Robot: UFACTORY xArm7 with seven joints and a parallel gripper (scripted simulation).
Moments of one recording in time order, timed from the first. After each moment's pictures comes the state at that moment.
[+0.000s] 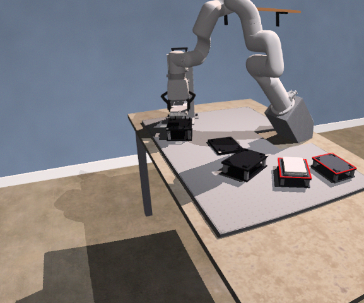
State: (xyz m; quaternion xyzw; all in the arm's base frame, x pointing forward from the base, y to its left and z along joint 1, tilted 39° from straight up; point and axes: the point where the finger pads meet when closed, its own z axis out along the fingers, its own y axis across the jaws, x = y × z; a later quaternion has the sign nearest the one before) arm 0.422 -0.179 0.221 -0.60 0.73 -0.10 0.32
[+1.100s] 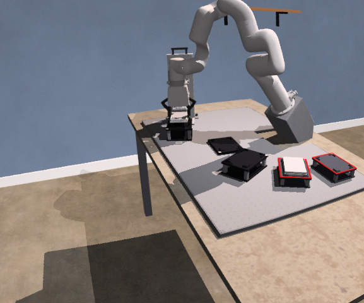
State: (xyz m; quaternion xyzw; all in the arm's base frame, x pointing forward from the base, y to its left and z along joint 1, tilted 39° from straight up) arm 0.441 -0.171 0.196 -0.60 0.73 -0.10 0.32
